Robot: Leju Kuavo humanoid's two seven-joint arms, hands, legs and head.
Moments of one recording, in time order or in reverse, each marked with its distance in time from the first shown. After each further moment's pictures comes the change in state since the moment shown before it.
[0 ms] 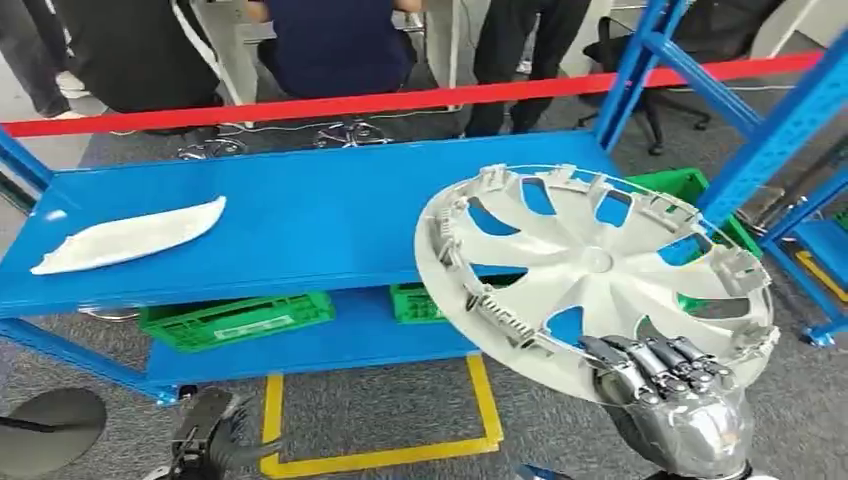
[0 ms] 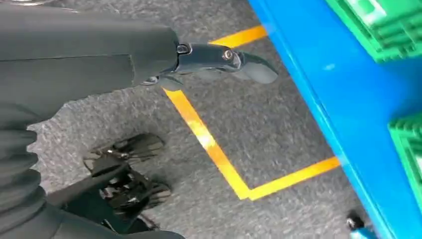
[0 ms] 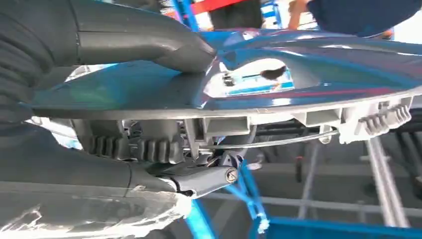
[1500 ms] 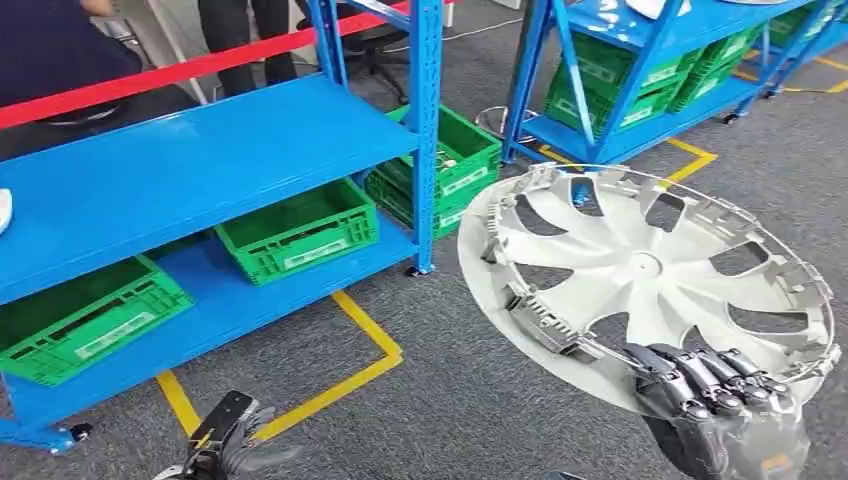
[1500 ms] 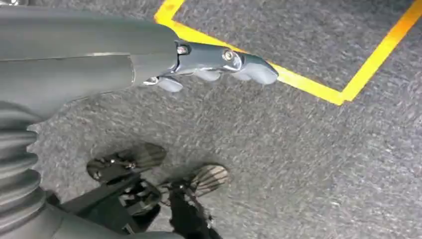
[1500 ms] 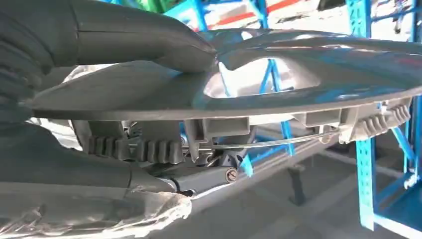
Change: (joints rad) left arm -0.049 -0.006 -0.032 0.105 -0.049 -0.019 0.018; right arm 0.127 0.023 -0.132 -0.081 0.001 -0.004 -0.043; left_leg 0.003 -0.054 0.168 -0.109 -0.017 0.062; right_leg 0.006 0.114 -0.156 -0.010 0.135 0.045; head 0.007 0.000
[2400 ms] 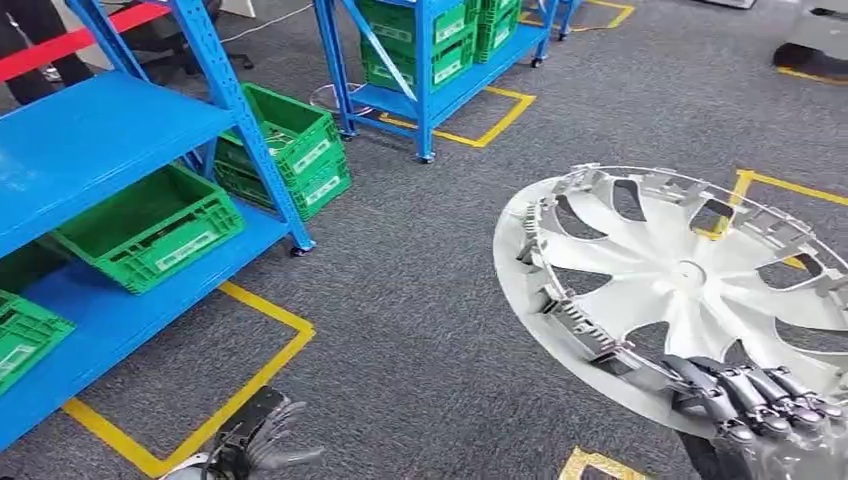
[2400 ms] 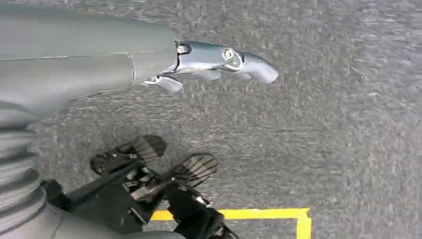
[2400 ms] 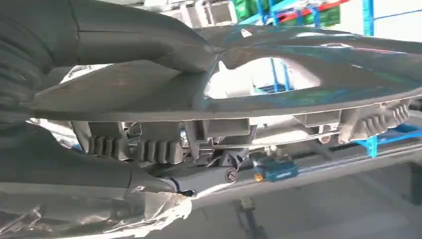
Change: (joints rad) left arm -0.020 -0.014 -0.066 0.002 -0.058 -0.043 -0.010; right arm 0.112 0.101 -0.126 -0.077 0.001 0.000 -0.106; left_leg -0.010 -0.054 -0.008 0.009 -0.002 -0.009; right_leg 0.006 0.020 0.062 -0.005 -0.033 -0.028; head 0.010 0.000
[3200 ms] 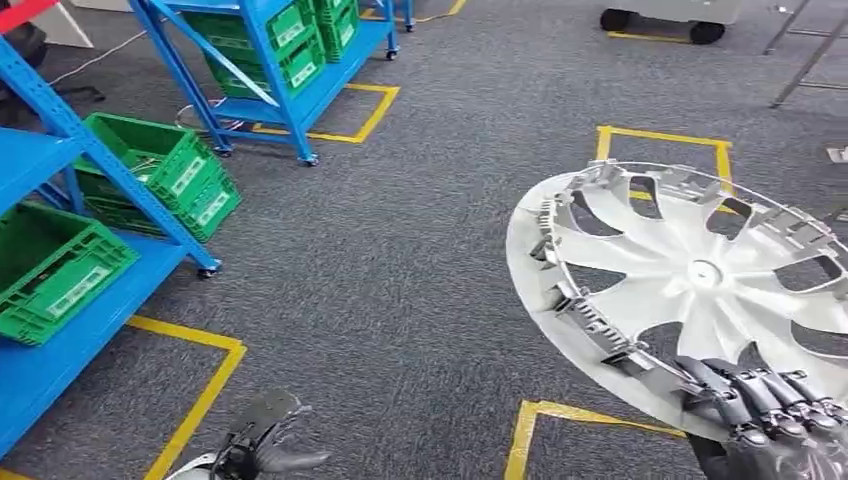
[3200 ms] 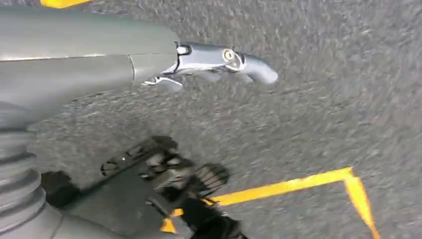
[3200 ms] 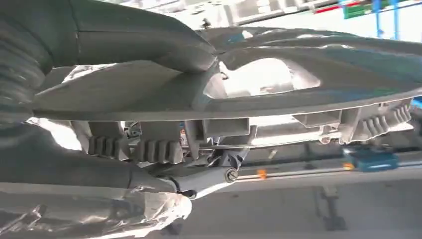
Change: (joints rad) left arm 0.041 0.005 -0.015 -0.075 -0.025 0.020 0.080; right arm 0.015 0.047 -0.025 -0.013 0.001 0.000 -0.025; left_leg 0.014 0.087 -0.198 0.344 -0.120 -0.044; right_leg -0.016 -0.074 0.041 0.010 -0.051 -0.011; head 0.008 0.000
